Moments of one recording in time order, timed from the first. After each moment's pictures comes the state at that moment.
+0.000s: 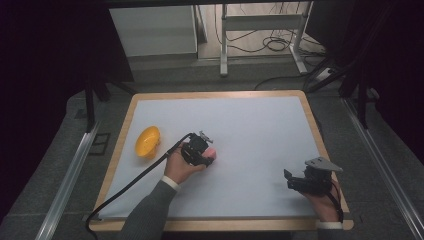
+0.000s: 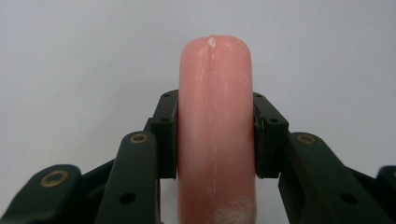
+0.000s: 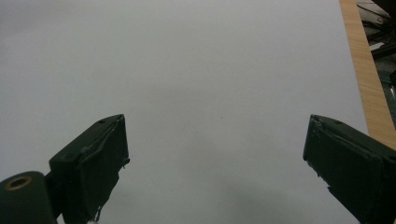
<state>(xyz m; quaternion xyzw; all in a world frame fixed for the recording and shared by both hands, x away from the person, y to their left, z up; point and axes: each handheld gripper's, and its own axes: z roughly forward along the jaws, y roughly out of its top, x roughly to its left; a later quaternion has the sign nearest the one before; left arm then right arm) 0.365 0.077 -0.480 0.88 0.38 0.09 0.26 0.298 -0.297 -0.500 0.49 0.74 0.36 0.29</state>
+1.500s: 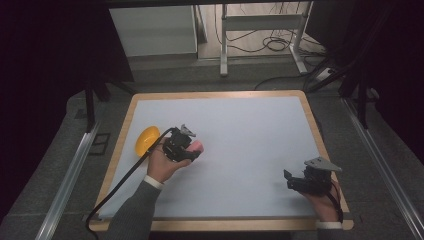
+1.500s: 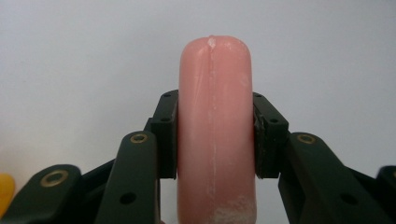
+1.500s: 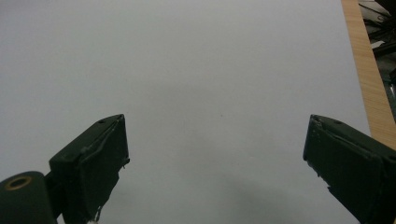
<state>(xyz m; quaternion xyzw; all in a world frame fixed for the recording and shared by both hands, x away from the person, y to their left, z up) 0.354 0.122 -0.451 0.86 0.39 0.12 0.29 0.299 -0.297 -0.502 0.49 0.75 0.35 0.28</state>
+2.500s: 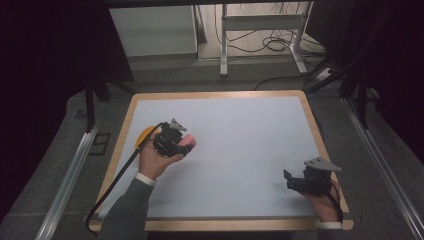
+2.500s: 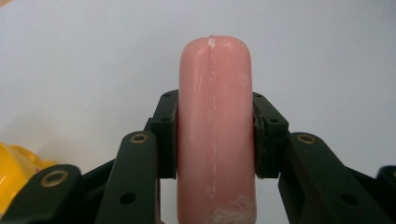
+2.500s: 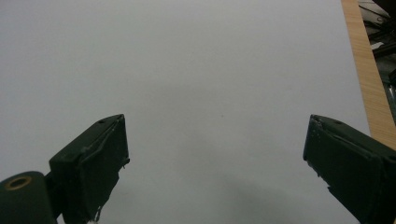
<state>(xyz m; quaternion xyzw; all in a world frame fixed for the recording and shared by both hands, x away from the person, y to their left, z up) 0.354 0.144 -0.434 0.85 0.41 0.14 0.30 0.298 -0.297 -0.502 0.48 0.75 0.35 0.29</state>
